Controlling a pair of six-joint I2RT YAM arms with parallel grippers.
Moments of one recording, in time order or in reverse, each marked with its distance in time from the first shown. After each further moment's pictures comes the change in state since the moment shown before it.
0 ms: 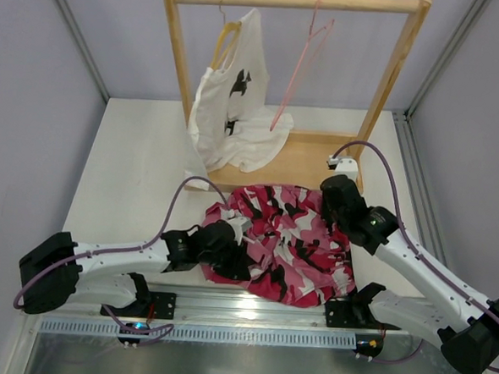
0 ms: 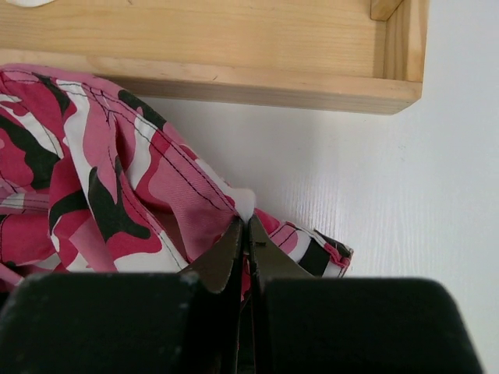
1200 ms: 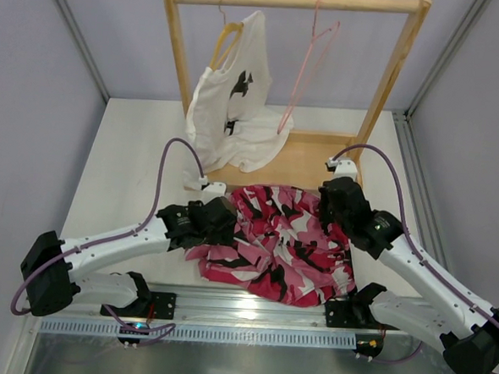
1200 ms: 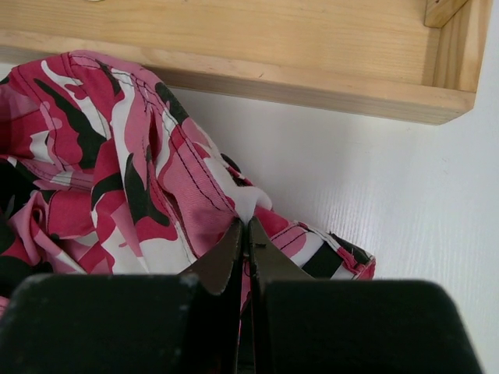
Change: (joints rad) left arm 0.100 0.039 0.340 -0.551 -0.594 0.011; right arm -0.005 -0.047 -0.024 0.040 -0.112 -0.015
